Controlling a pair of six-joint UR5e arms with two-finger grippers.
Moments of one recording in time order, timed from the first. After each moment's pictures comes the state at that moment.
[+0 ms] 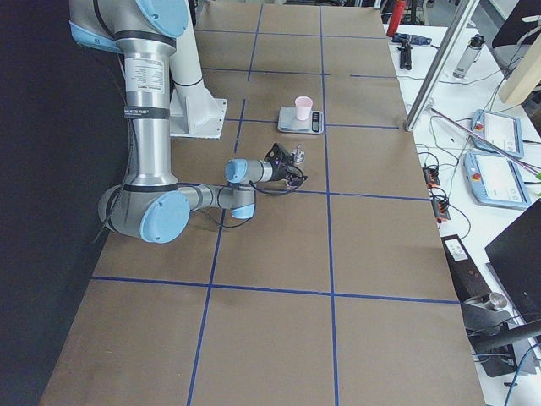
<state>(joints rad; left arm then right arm) -1.49 -1.91 -1.60 -1.57 -2.09 0.31 0.45 -1.56 1.48 0.04 1.19 0.61</state>
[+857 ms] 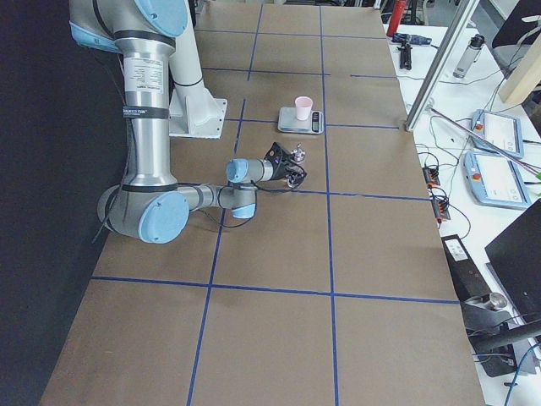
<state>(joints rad) -1.49 -1.91 -1.60 -1.57 -2.09 0.30 0.47 -1.57 1.50 0.04 1.25 0.53</state>
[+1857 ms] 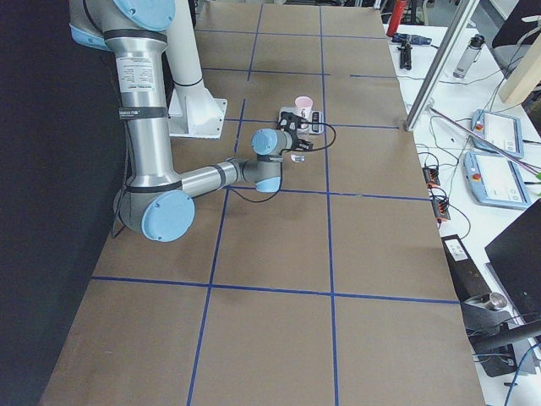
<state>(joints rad) -1.50 -1.86 -1.61 -1.57 -2.09 0.30 0.67 -1.44 1.67 -0.26 1.81 0.21</state>
